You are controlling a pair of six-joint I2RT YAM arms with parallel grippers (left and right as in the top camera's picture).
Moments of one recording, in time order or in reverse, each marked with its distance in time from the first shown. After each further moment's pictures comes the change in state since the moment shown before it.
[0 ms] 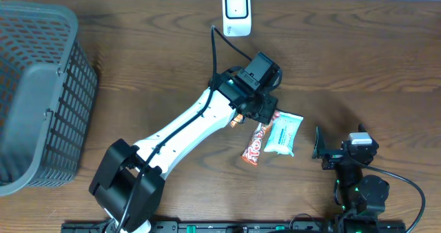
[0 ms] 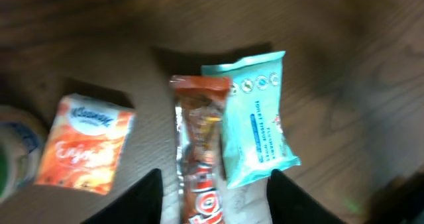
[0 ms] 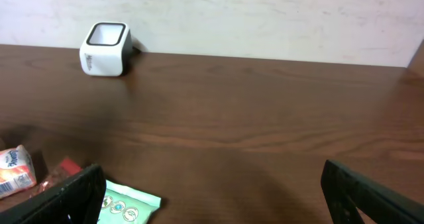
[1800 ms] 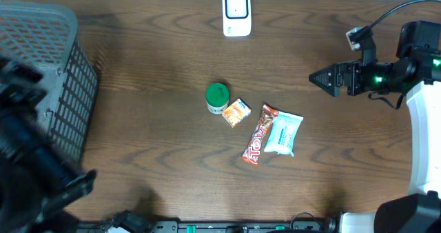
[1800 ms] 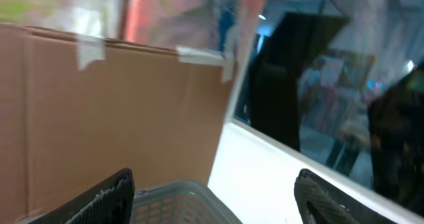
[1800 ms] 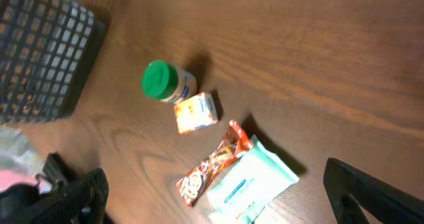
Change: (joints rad) left arm 0.264 -0.946 0.023 0.697 -1.468 0.570; right arm -0.137 1.472 1.487 -1.108 -0.689 -0.307
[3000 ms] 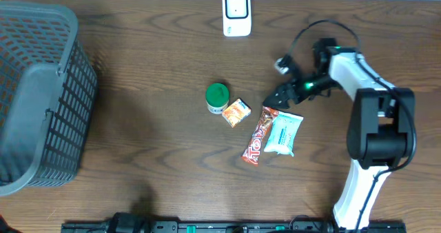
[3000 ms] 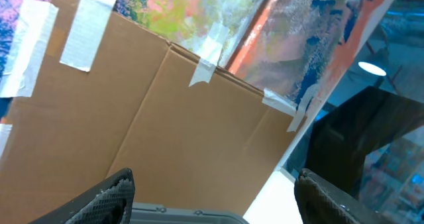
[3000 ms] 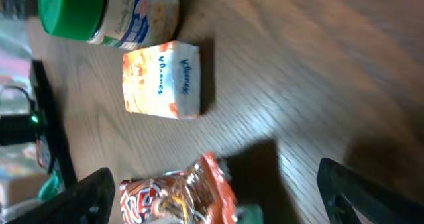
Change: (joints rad) left arm 0.363 -0.323 -0.171 -0.130 0.109 -0.253; right arm 0.267 0.589 -0.016 0.172 -0.021 -0.253
